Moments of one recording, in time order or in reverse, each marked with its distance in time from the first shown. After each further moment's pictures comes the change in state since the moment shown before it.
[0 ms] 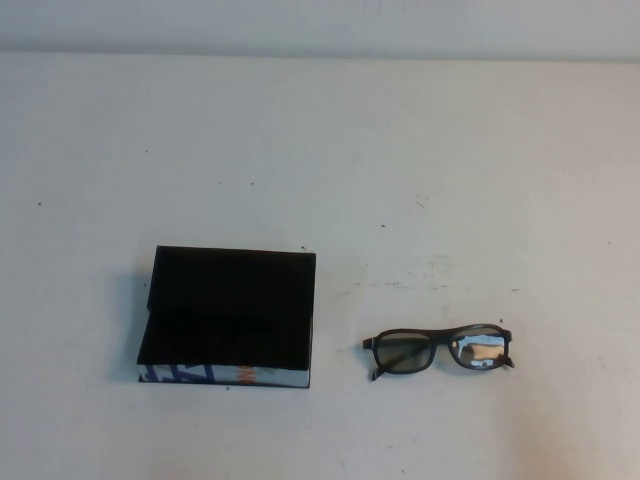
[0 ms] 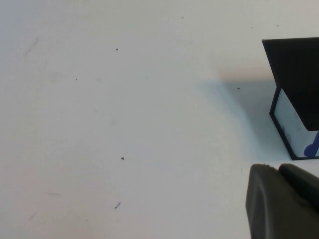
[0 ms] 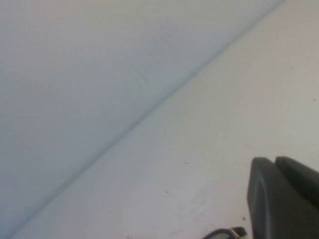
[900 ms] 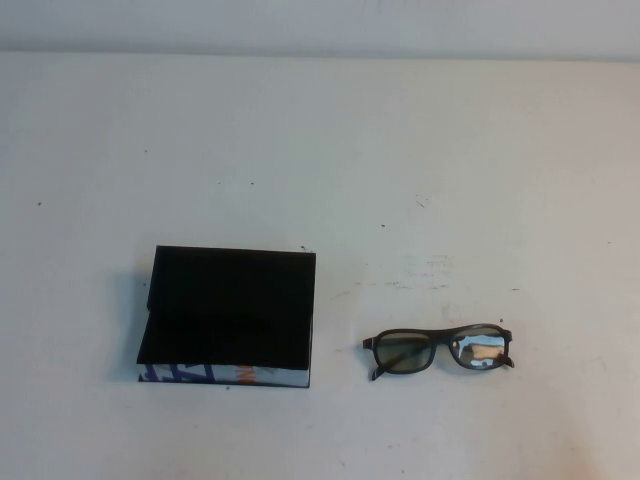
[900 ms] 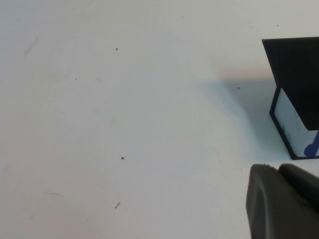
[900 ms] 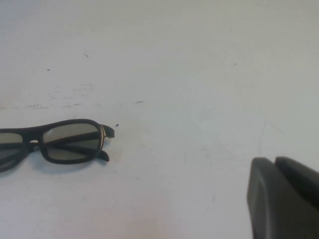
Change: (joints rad) right arm 0.000 0.000 0.000 -0.640 0.198 0.000; left arm 0.000 0.000 0.000 0.000 0.000 0.000
